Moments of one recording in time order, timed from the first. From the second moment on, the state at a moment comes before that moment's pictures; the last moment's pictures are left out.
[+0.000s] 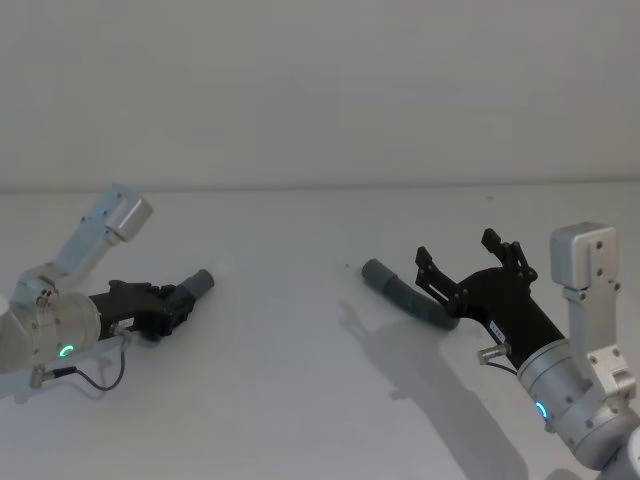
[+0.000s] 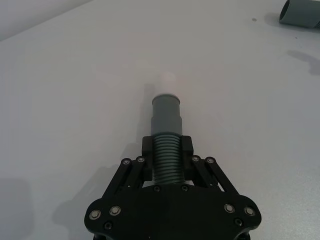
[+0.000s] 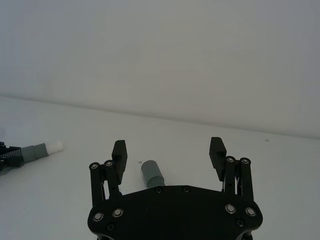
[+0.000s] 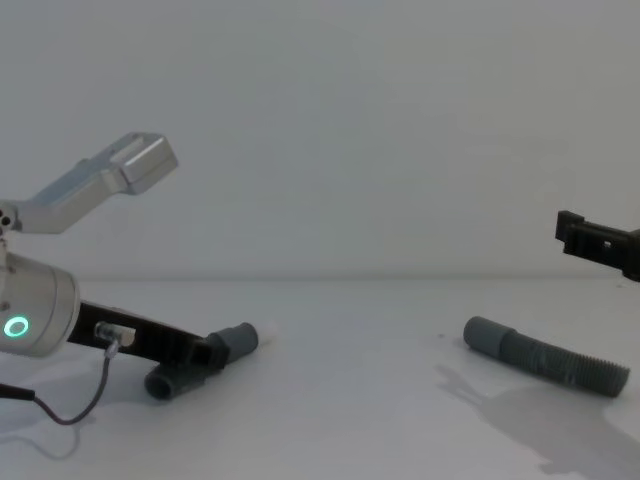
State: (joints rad) left arm -0.52 0.43 0.50 -1.35 -0.37 0.53 -0.42; right arm -0.01 0.34 -0.23 -1.77 0.29 0.03 0.07
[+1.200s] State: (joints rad) left arm -0.64 0.51 0.57 -1.34 -0.41 0.37 -0.75; right arm -0.01 0.34 -0.23 -1.77 0.29 0.03 0.07
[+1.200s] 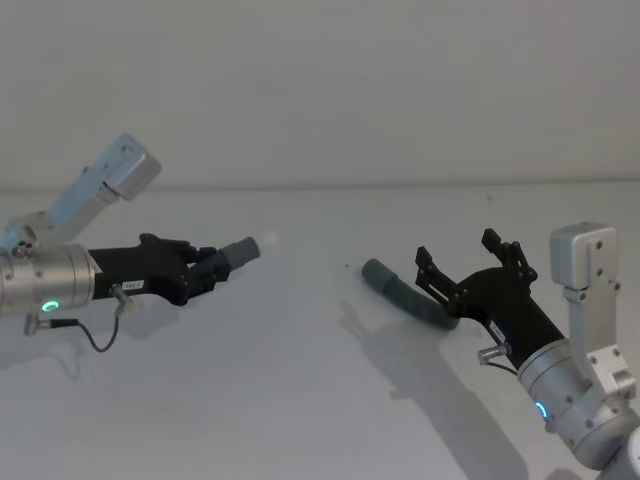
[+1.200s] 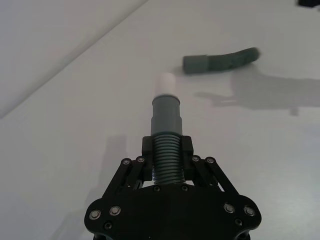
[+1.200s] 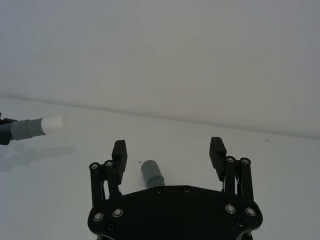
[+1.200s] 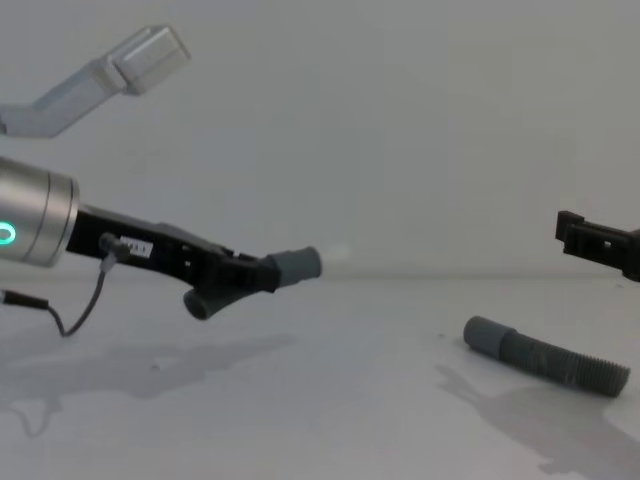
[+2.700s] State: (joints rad) left arm -0.86 0.55 0.73 -1.24 -0.40 0.19 -1.16; right arm -0.01 0.34 -0.23 -1.77 0.29 0.03 0.07
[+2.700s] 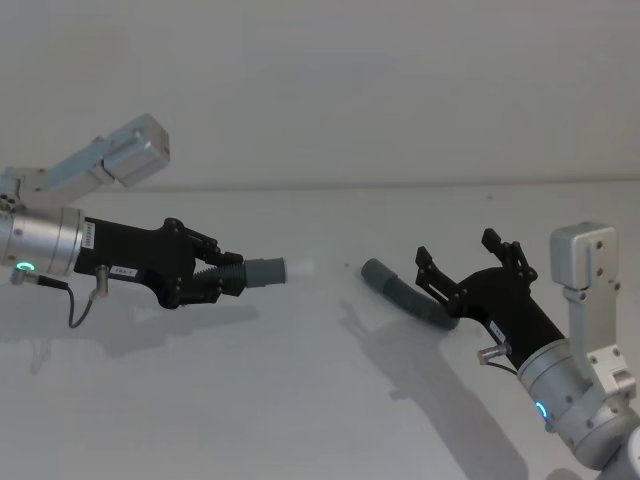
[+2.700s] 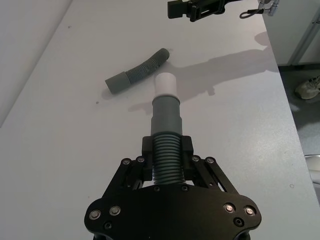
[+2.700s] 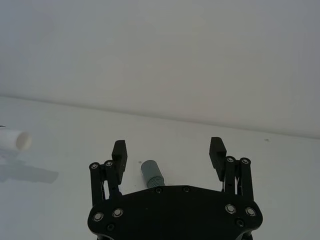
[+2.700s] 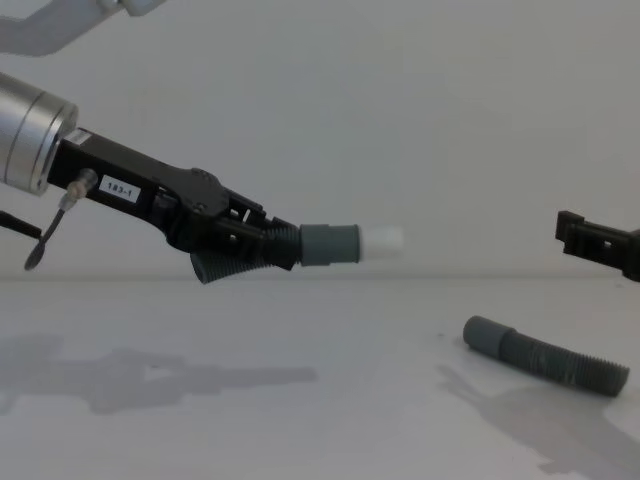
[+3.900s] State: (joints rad) left arm -0.87 0.55 0.74 -1.24 -0.40 0.18 -1.16; right arm 0.12 0.47 -0.28 -1.68 0.29 0.14 0.33
